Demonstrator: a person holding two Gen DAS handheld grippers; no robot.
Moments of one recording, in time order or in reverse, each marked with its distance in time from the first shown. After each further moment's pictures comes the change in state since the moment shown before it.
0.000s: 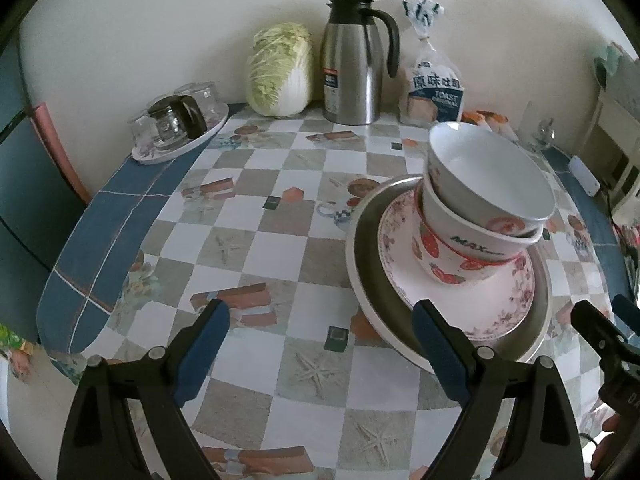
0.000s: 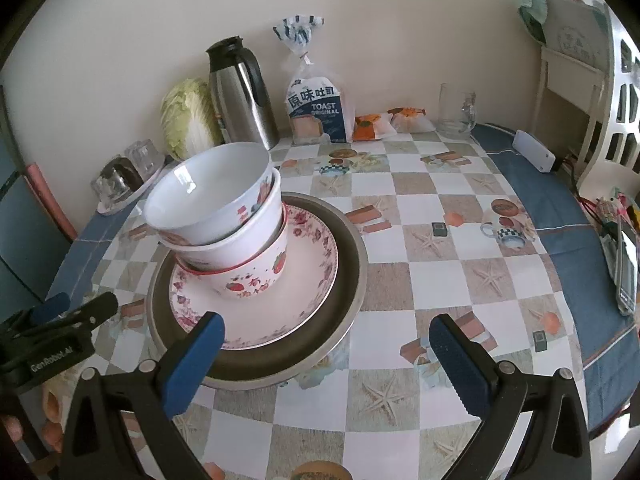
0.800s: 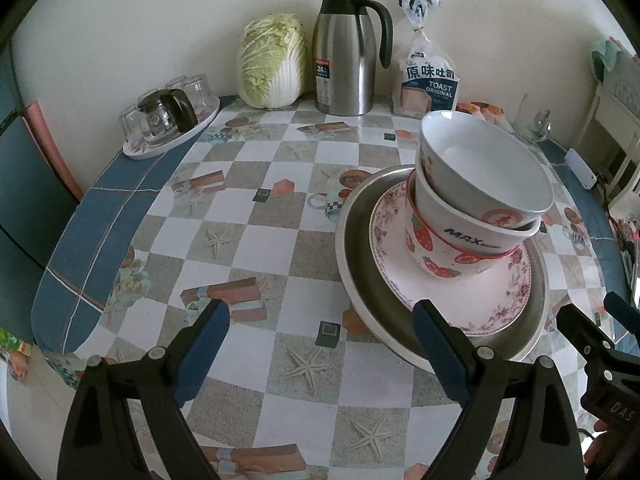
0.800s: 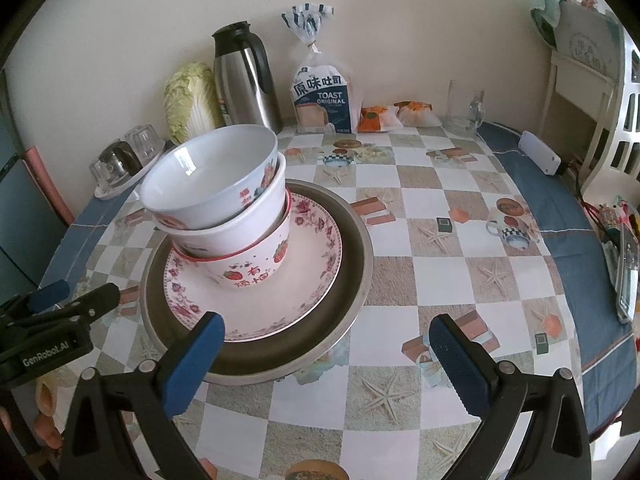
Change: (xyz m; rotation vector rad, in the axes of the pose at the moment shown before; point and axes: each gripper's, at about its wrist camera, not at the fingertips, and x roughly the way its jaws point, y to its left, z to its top) left arm 0.006 -0.003 0.000 0.006 0.030 -0.018; right arm 0.009 0.004 -0.001 -0.034 0.029 -0.009
